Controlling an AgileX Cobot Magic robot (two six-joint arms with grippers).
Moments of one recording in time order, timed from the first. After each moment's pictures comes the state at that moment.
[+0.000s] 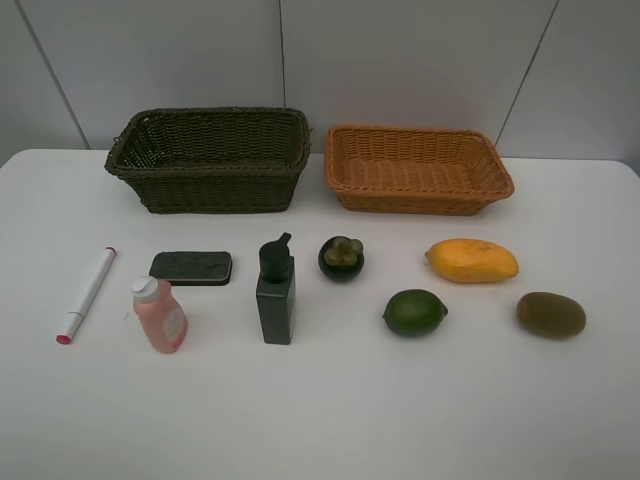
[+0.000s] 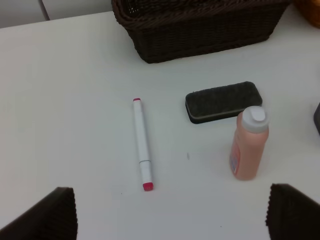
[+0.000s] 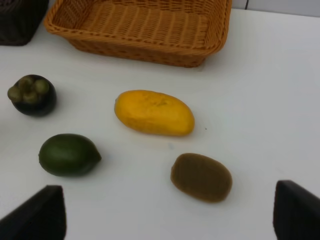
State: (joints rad) left arm -0.03 -0.01 -0.50 -0.07 1.05 0.17; right arm 0.14 0.28 -0.60 -0.02 1.03 -0.01
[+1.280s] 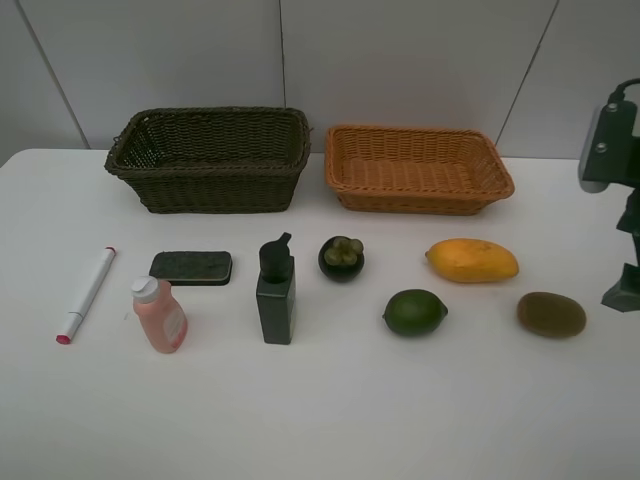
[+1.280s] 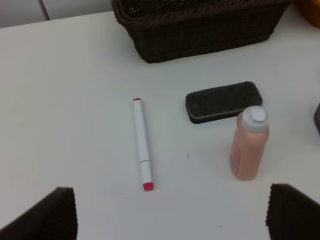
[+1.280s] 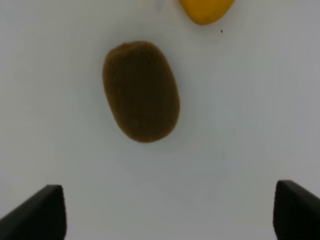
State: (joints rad) left arm -0.03 -0.01 -0.50 -0.07 1.05 0.17; right arm 0.14 1.23 -0.75 -0.26 0.92 -0.78
